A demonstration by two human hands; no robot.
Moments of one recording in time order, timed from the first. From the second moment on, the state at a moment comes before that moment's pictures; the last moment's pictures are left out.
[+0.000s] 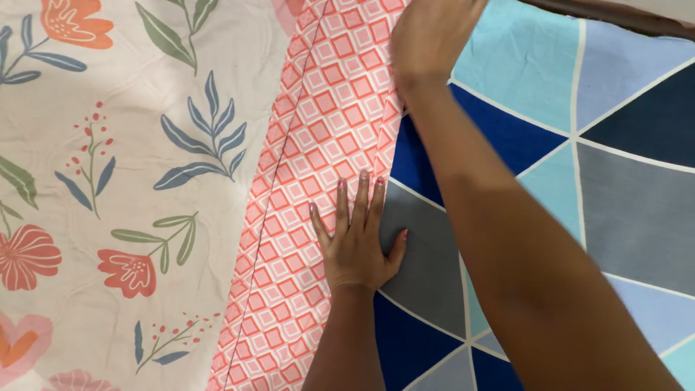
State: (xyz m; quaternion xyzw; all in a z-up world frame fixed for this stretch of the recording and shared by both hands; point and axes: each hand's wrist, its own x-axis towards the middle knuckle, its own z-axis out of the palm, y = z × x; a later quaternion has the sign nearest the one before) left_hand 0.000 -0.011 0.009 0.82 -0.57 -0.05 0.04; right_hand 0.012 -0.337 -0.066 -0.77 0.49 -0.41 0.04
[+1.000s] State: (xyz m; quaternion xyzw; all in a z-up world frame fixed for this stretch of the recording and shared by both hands) left_hand -0.071 0.325 -0.020 0.76 -0.65 -0.08 0.04; right_hand -0.086 0.279 0.020 -0.92 0.35 -0.07 0.14
